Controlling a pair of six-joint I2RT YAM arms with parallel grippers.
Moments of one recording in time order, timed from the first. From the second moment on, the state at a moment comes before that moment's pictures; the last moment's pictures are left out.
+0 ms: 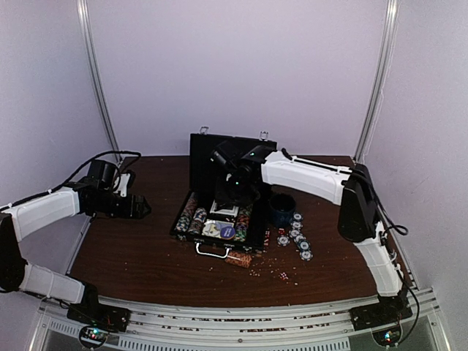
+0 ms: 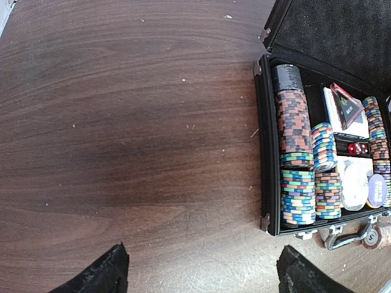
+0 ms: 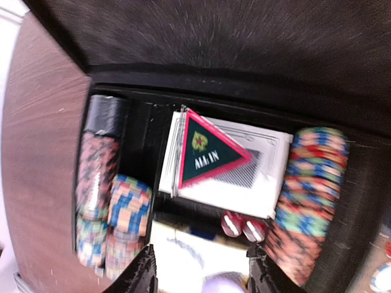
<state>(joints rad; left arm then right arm) -0.20 1.25 0.78 -0.42 0.19 -0.15 0.91 2.34 2.19 -0.89 0.17 0.91</state>
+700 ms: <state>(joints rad) -0.20 1.25 0.77 -0.36 0.20 -0.21 1.17 1.60 1.10 -0.85 0.22 1.04</state>
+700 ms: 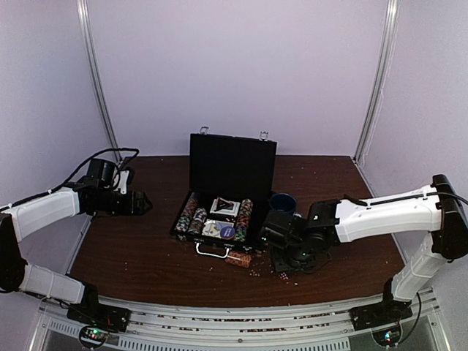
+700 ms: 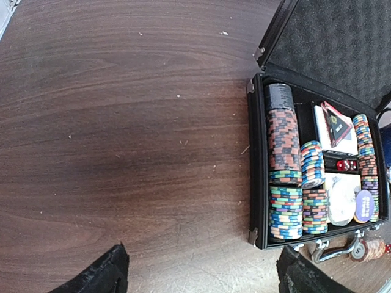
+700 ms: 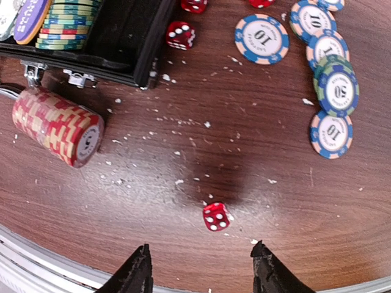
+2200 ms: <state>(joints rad) -0.20 1.24 0.73 -0.34 0.21 -0.23 1.17 1.79 1.19 -0.87 0.24 0.86</state>
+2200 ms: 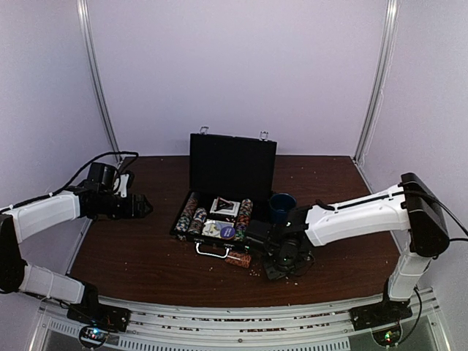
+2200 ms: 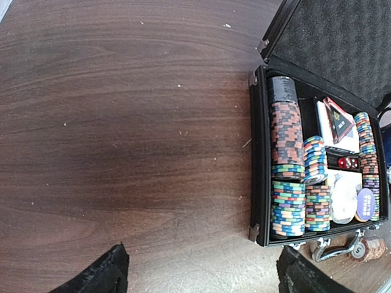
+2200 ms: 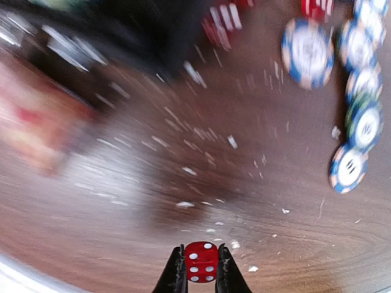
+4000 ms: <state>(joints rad) -0.20 1.29 0.73 -0.37 0.25 -0.15 0.93 2.45 2.16 -0.79 0.22 1.08</state>
